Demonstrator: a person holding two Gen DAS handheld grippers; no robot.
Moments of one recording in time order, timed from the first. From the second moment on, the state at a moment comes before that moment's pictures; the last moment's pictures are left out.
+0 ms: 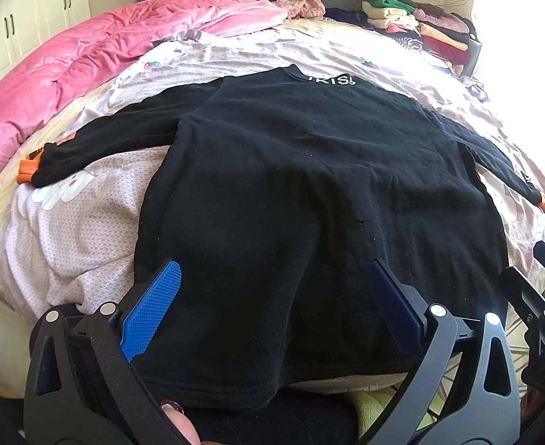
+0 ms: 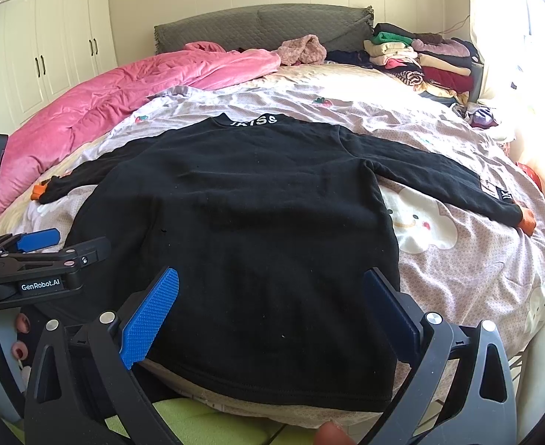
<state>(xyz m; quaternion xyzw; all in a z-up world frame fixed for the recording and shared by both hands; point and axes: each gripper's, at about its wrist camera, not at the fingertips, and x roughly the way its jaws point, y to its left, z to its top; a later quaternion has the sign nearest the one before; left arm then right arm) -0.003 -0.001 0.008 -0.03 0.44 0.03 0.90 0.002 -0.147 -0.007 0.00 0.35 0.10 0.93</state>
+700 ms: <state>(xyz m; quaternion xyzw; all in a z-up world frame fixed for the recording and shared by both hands) -0.004 -0.002 0.009 -0.03 0.43 0.02 0.90 0.001 -0.146 -0.008 0.00 0.35 0.09 0.93</state>
